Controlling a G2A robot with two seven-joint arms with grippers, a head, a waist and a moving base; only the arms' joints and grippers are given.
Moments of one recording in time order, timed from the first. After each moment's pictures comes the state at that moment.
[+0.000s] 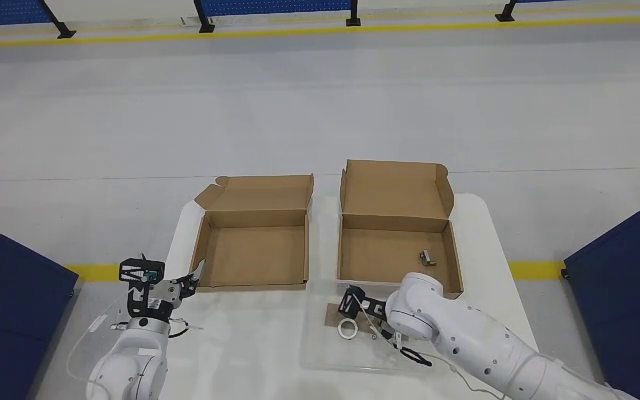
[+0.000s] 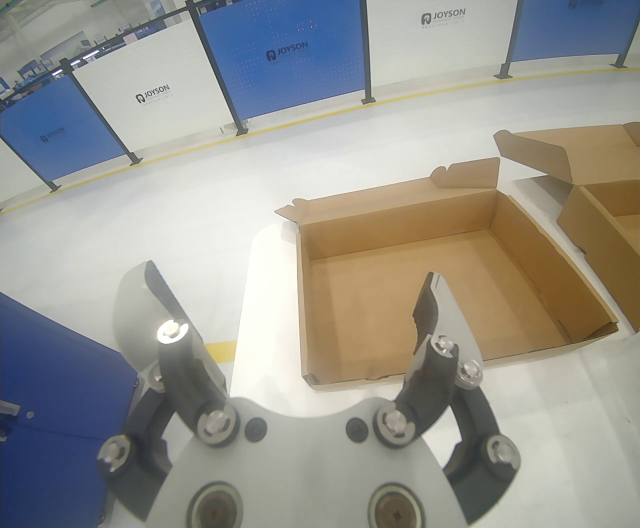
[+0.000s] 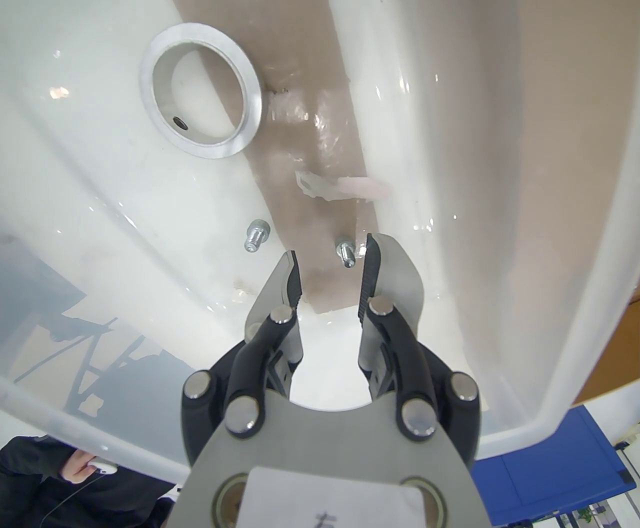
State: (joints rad) left arm 1.73 -1.15 -1.60 -1.80 1.33 0.00 0.00; right arm -0.95 -1.00 0.58 -1.67 -1.01 -0.20 1.36
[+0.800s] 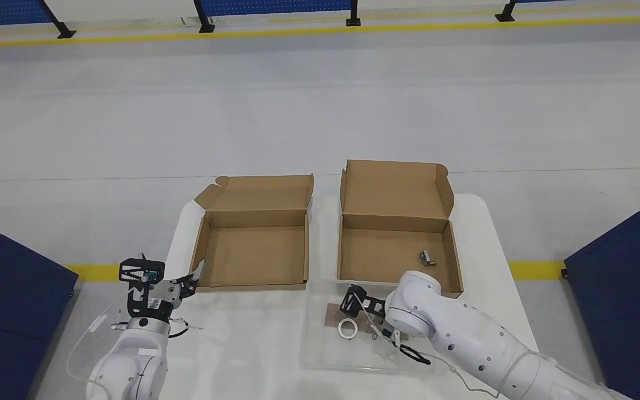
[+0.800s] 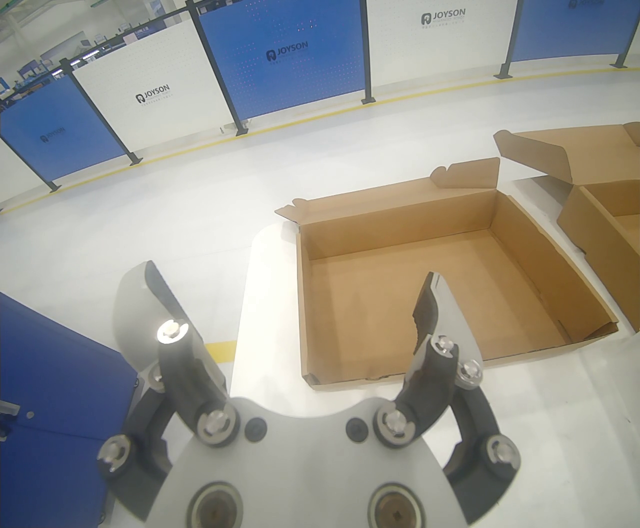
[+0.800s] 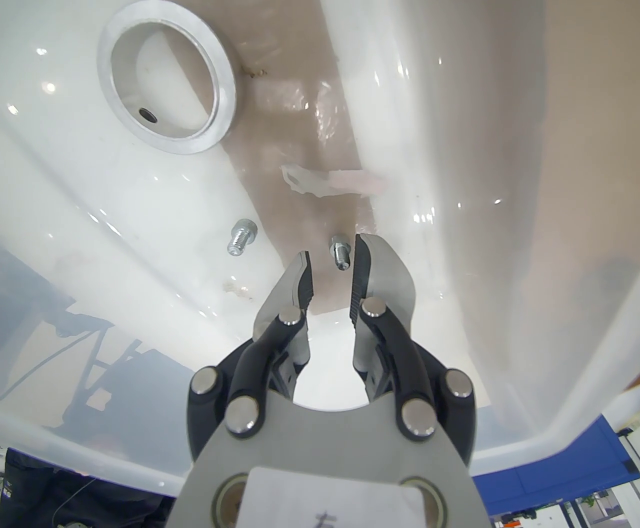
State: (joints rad) left arm 1.73 -1.15 -1.60 -1.80 1.33 0.00 0.00; right arm -0.95 -1.03 0.60 -1.62 -1.02 -0.21 1.39
